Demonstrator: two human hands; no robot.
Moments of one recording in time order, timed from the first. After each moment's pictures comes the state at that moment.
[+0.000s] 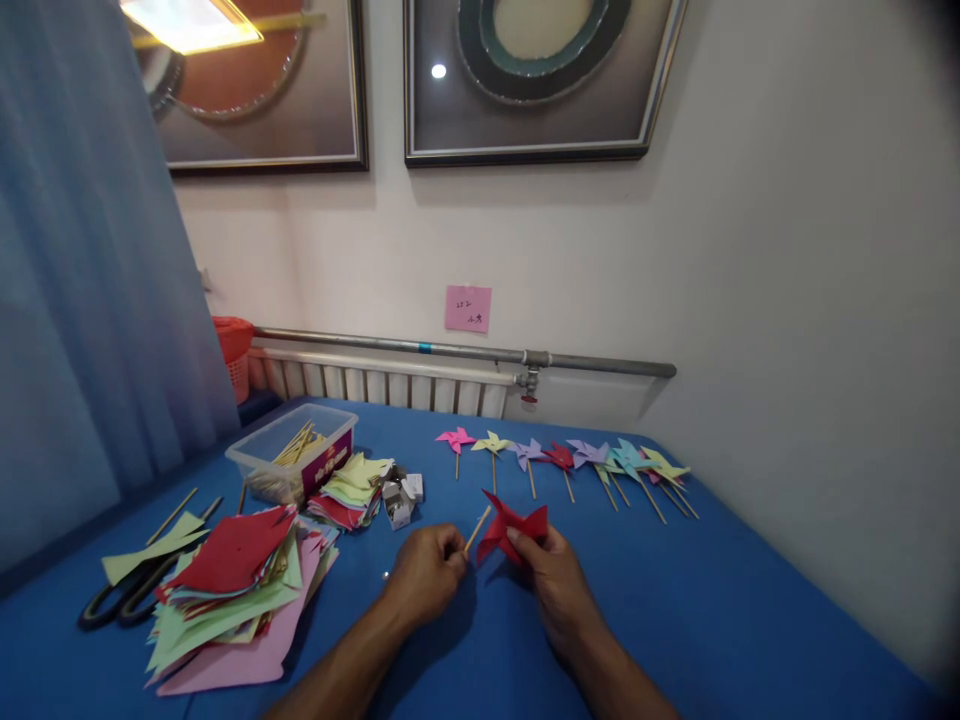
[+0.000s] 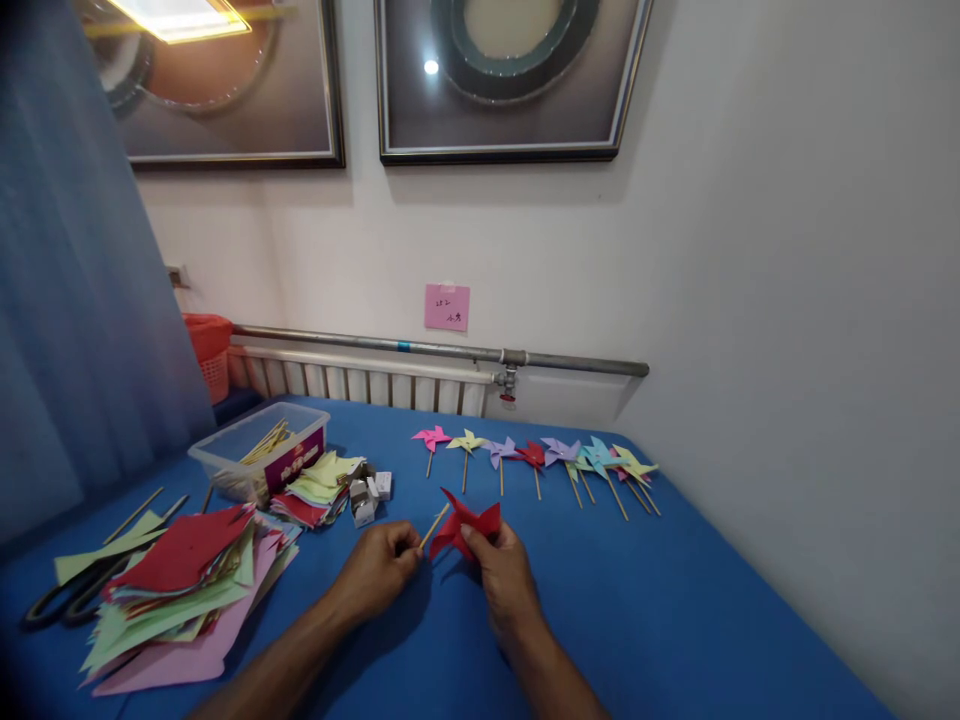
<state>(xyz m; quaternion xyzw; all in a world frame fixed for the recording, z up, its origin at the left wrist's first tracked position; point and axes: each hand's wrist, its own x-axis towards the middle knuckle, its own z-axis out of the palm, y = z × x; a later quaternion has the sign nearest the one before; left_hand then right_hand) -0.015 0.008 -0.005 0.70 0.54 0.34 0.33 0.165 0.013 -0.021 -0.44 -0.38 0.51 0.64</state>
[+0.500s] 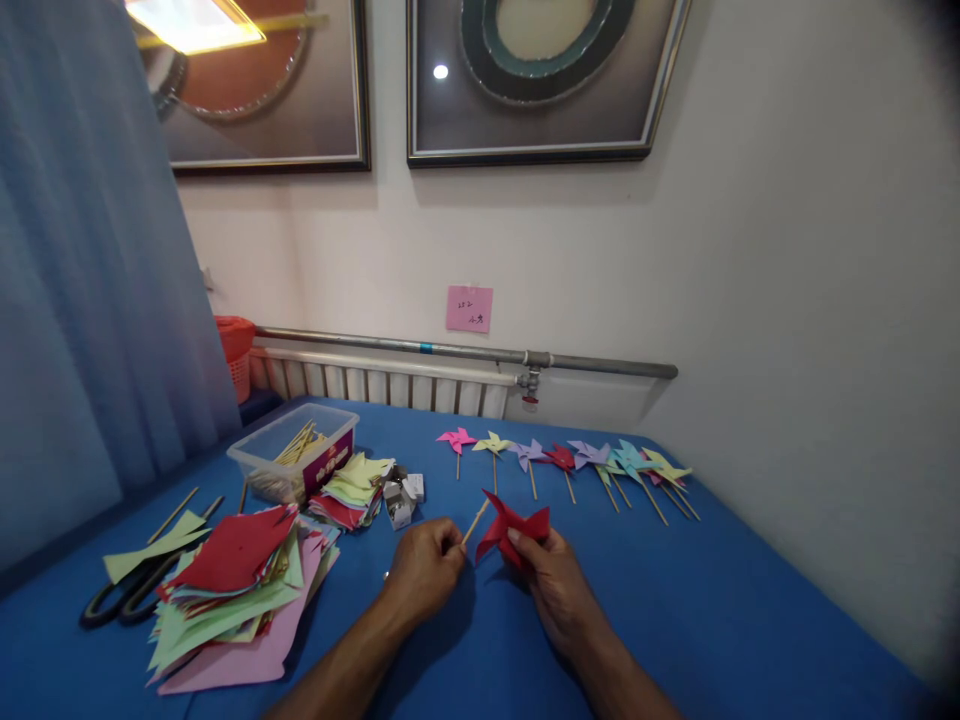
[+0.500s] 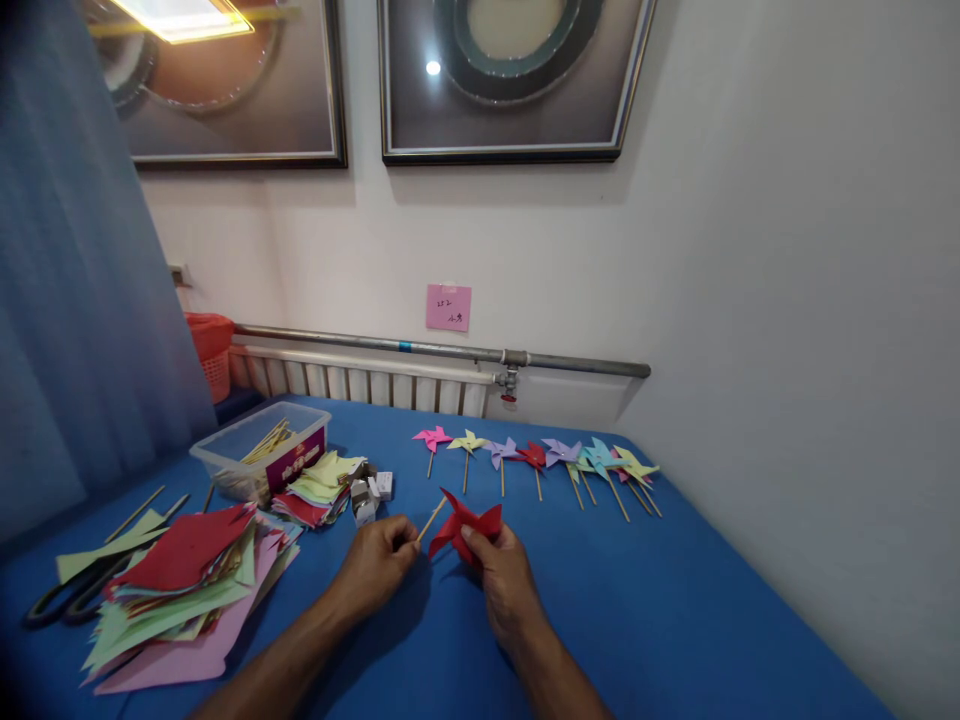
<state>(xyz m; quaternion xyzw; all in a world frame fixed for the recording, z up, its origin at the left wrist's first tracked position) -0.015 0.010 -0.002 0.68 0.56 0.36 0.30 0.162 0.003 -0.007 -0.43 -0.33 0.55 0.63</state>
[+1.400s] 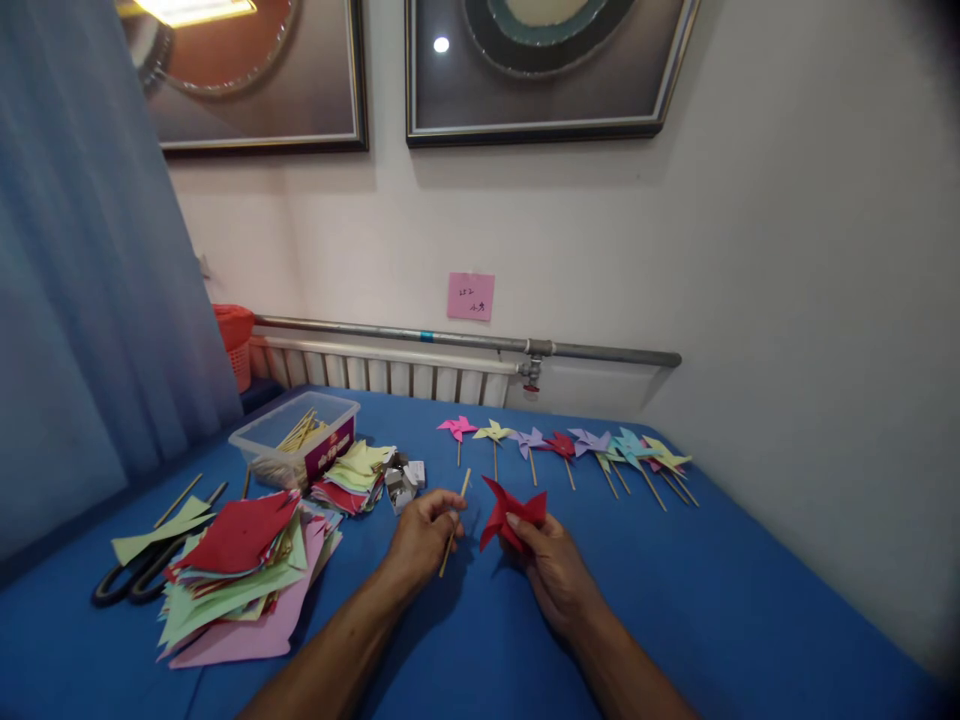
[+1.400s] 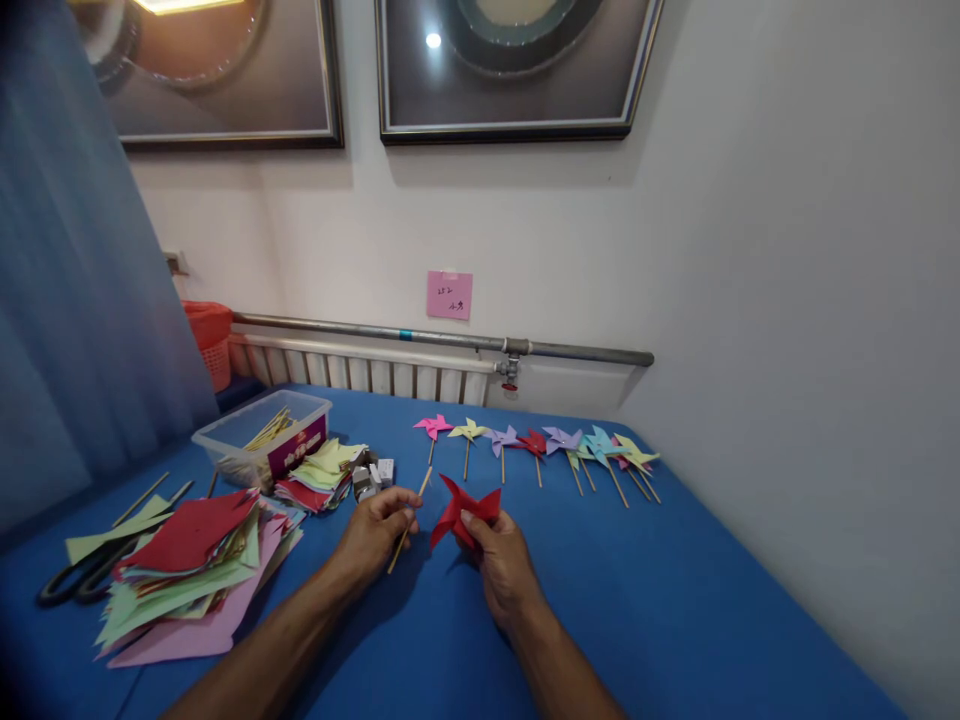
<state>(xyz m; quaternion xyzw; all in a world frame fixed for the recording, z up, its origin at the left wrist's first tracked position) -0.015 0.019 -0.003 0.53 0.47 0.48 0.52 0.158 -0.002 -0.003 -0.41 -0.30 0.59 0.62</state>
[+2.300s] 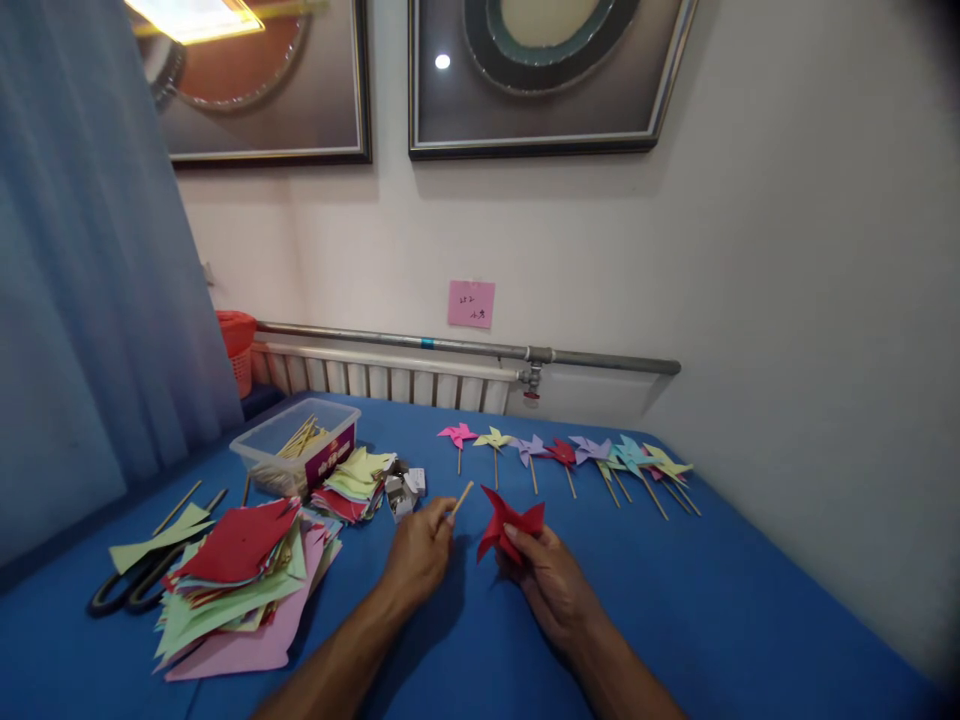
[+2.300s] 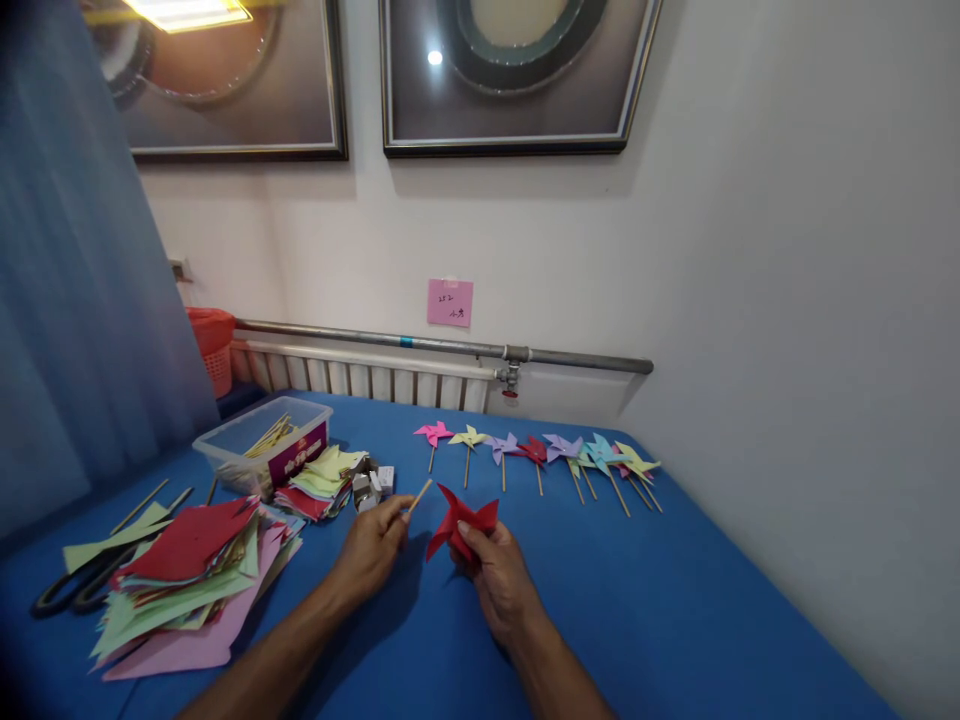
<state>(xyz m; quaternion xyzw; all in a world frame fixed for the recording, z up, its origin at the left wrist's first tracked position) -0.023 0.009 0.004 0.68 0.53 0.41 0.30 0.158 -0.001 -0.010 -0.39 -0.28 0.63 0.61</state>
